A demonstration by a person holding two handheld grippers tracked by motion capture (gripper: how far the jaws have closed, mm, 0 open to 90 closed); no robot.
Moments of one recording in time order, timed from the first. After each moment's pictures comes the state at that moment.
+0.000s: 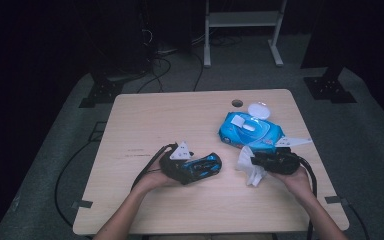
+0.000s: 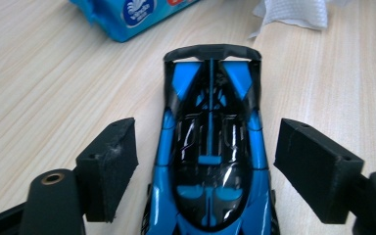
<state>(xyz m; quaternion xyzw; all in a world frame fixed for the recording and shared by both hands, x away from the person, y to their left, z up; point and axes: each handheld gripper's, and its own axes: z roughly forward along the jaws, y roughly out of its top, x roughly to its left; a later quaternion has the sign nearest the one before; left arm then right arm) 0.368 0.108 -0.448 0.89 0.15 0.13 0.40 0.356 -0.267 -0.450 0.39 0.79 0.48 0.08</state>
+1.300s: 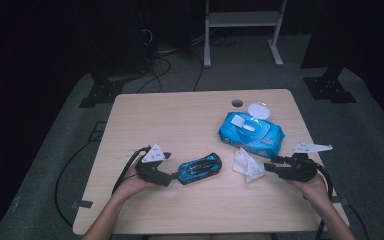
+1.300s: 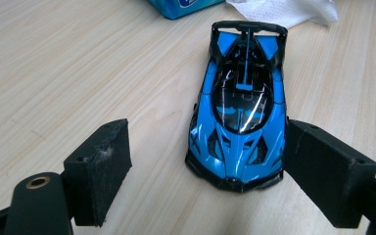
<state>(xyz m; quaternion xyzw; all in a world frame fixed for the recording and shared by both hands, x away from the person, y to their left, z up) 0.349 0.173 -0.444 0.87 0.21 0.14 0.43 0.333 -0.306 -0.451 0.40 0.77 0.48 0.09</state>
